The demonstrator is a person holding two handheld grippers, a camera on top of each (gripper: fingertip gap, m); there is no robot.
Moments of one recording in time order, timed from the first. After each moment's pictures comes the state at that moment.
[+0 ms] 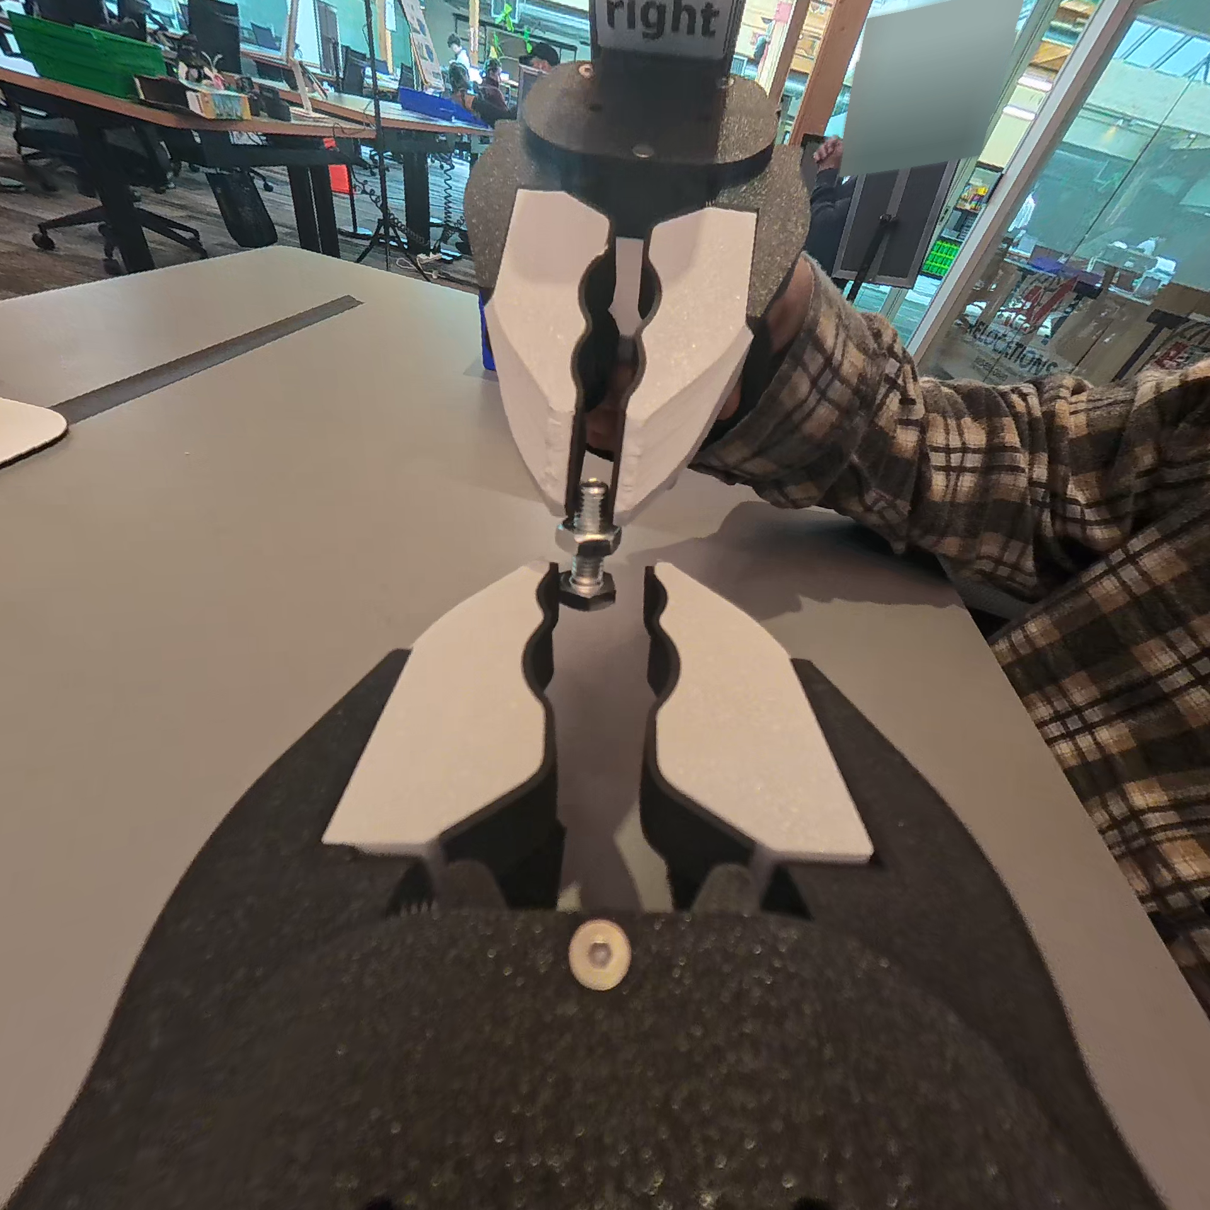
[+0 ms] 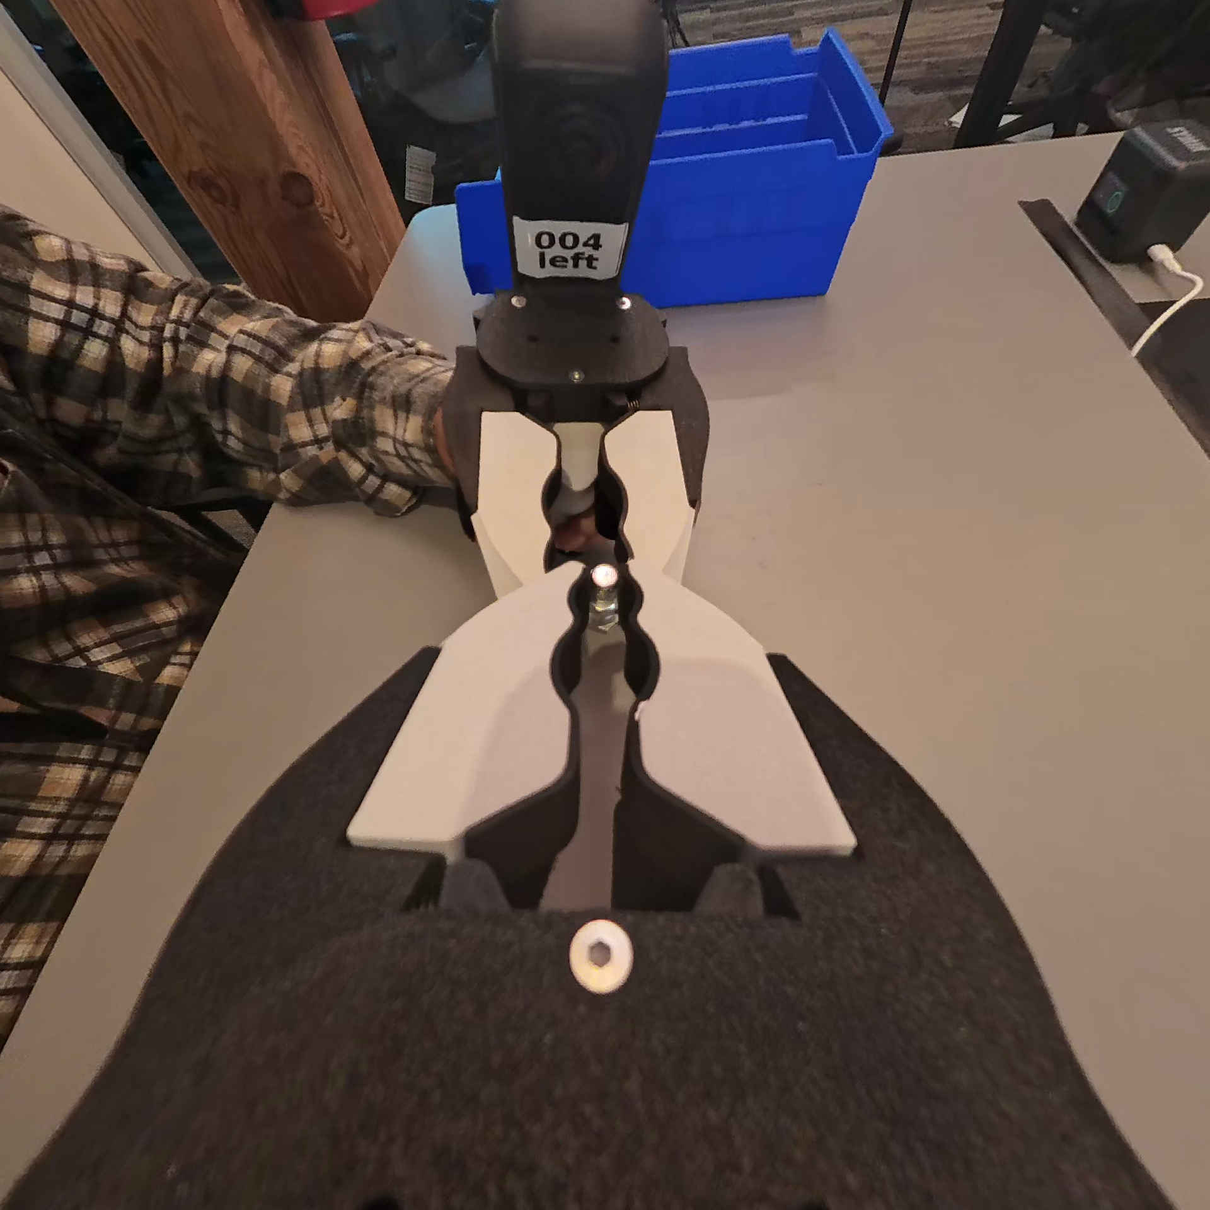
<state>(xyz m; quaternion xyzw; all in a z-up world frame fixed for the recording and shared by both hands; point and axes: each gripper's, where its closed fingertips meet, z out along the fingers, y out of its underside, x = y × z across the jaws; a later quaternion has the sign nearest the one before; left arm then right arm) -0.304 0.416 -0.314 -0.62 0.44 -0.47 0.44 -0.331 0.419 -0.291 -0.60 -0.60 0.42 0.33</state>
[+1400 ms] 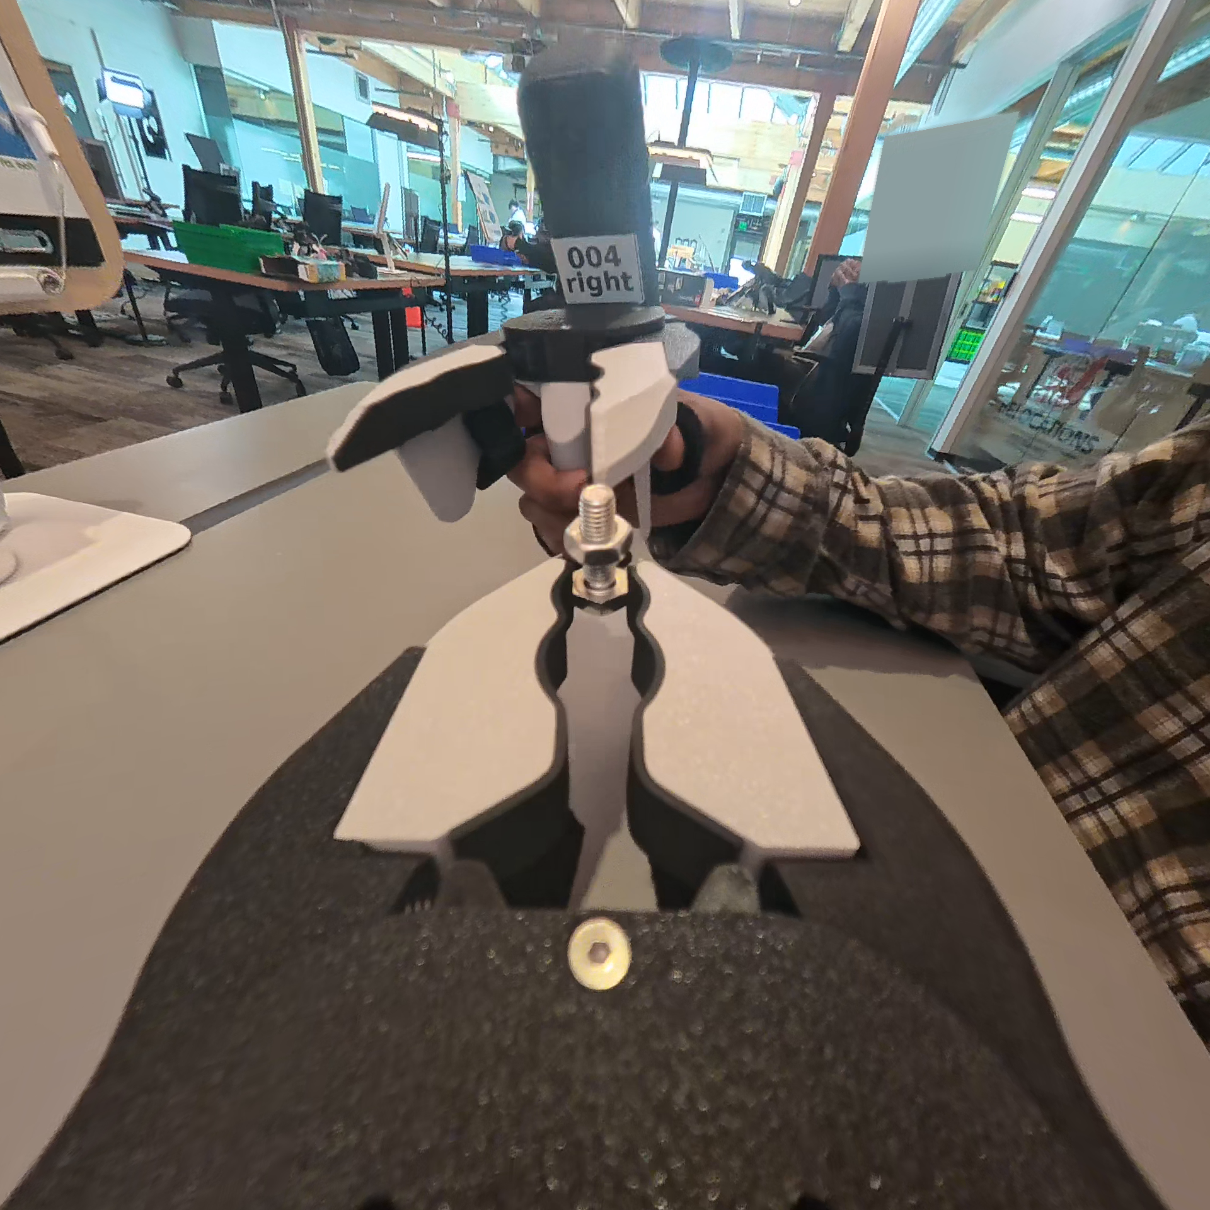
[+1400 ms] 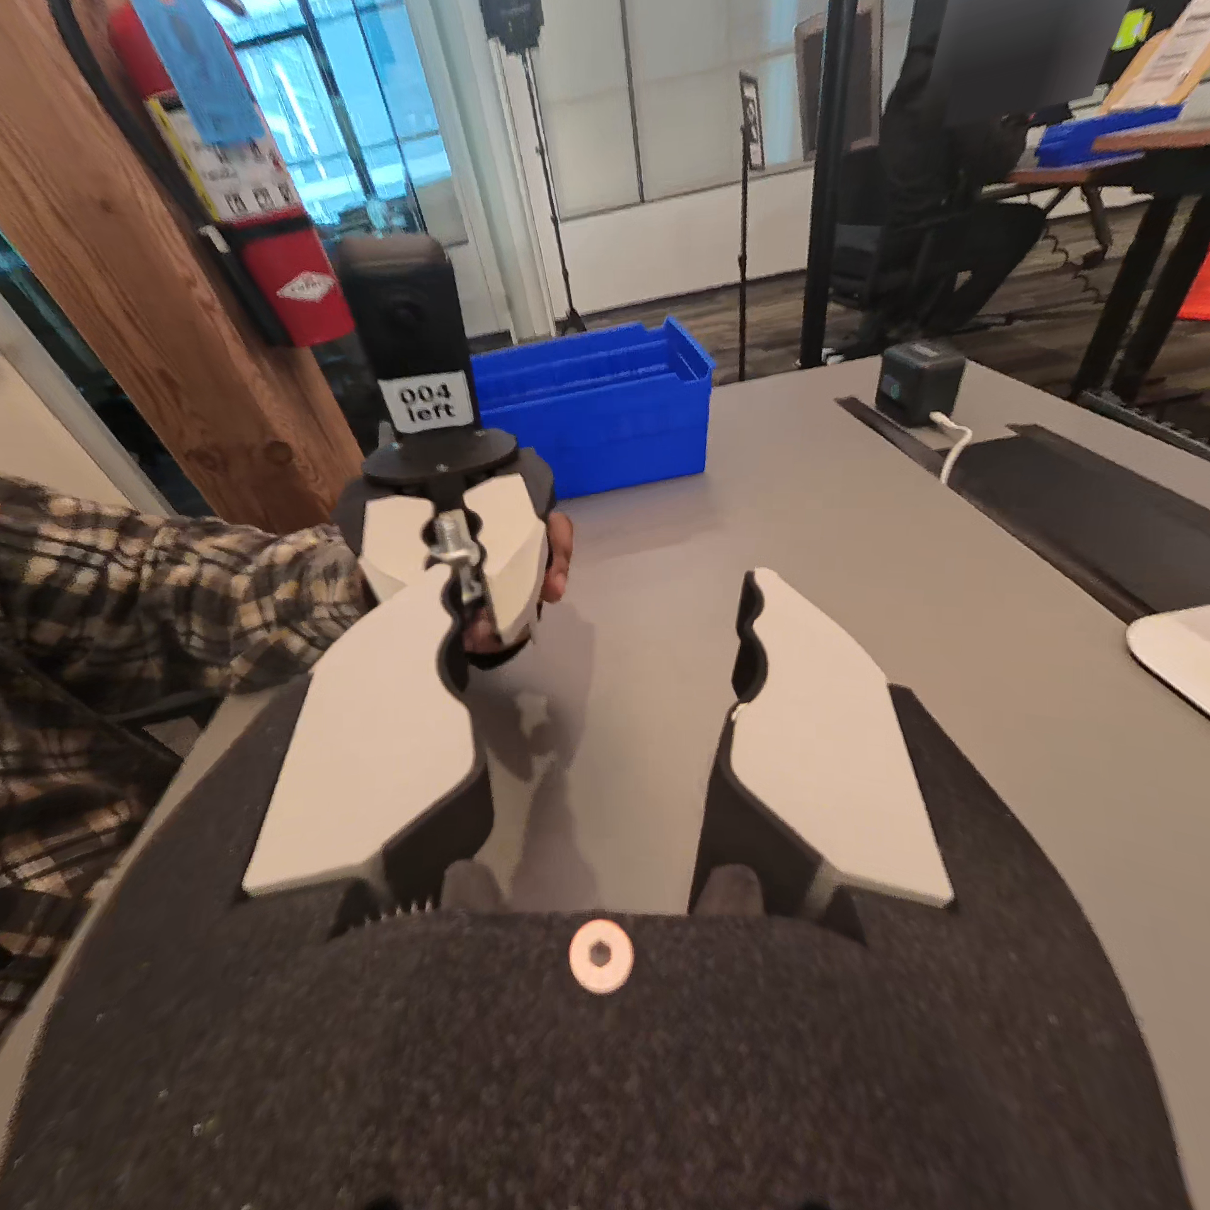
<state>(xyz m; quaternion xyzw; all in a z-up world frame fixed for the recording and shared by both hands) -0.320 0.415 -0.275 -0.59 0.41 -0.47 0.51 -0.328 0.461 -0.256 -0.58 -0.47 0.50 0.44</state>
